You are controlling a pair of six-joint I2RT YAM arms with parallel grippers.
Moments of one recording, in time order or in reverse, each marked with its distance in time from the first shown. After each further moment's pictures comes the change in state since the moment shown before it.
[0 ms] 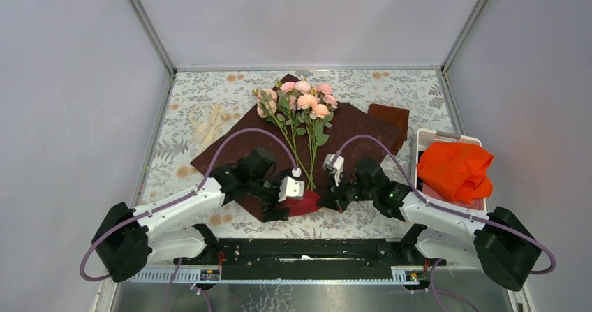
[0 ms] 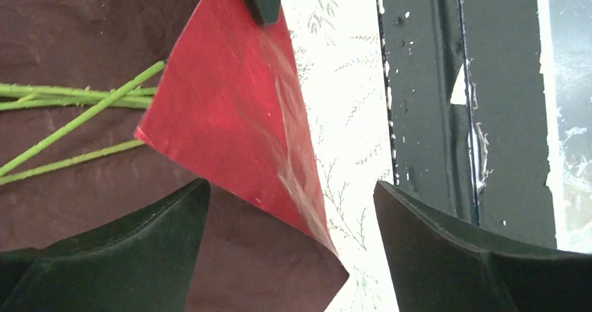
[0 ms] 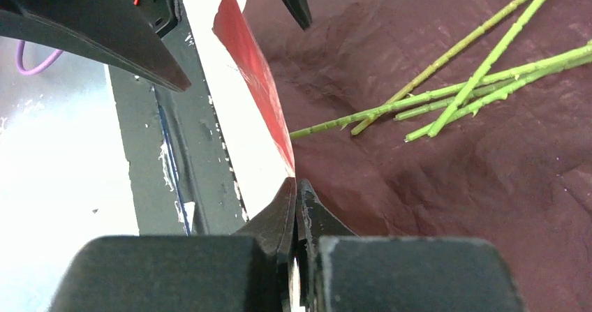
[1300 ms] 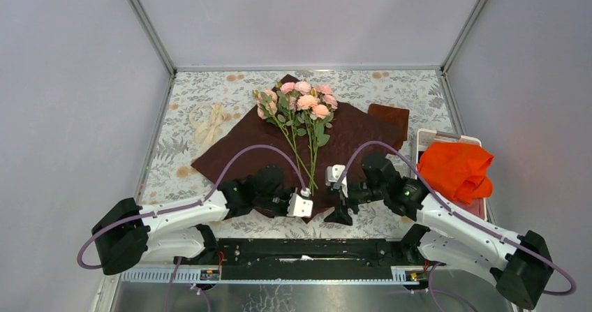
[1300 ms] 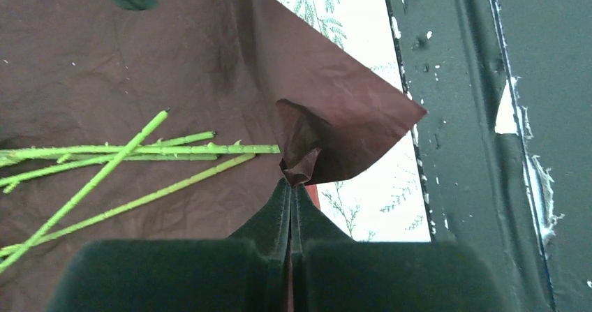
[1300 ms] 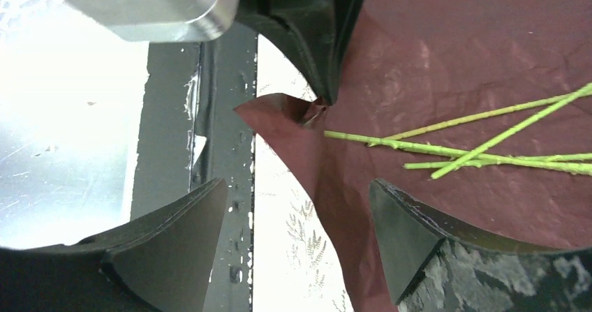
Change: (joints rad) left arm -0.209 -0.009 -0.115 0.278 -0.224 0.011; right arm 0.003 -0.196 0.171 -0.443 -0.136 -0.486
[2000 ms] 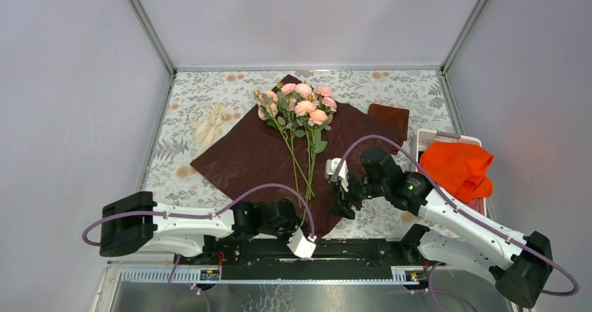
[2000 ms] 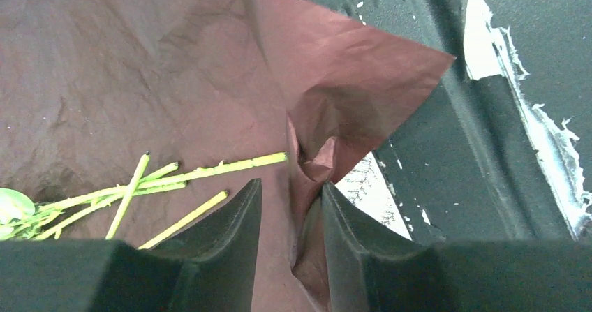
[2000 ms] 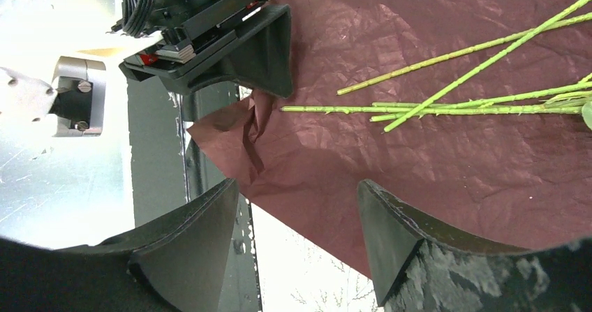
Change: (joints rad) left arm -0.304 0.062 -0.094 0.043 -0.306 0.179; right arm 0.000 0.040 0.114 -0.177 0.088 0.023
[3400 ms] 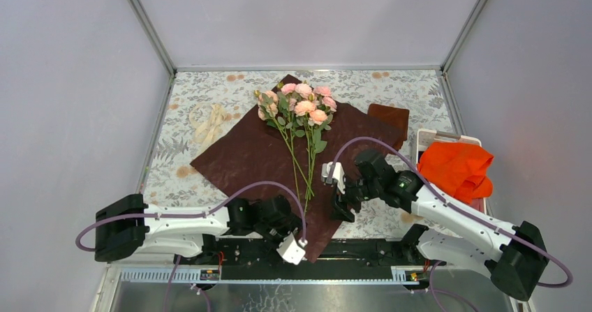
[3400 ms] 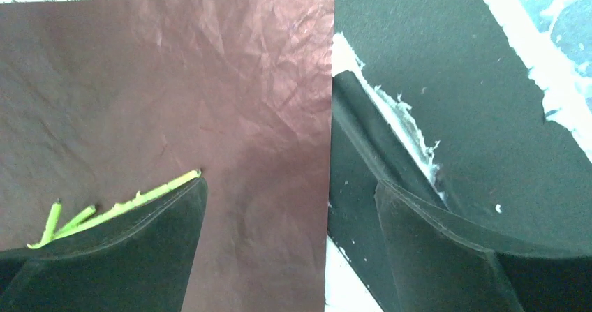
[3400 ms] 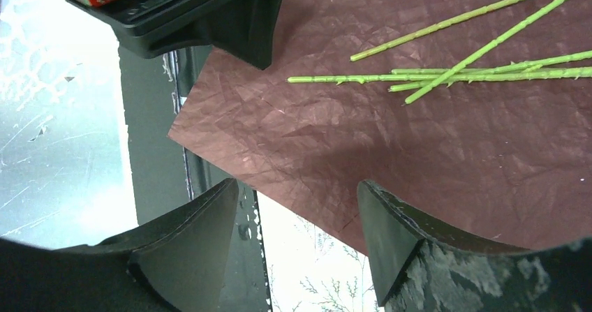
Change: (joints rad) left arm 0.059 -0.061 0.011 -0.192 0.295 0.062; right arm 0.000 0.064 -0.019 -0.023 0.006 -0.007
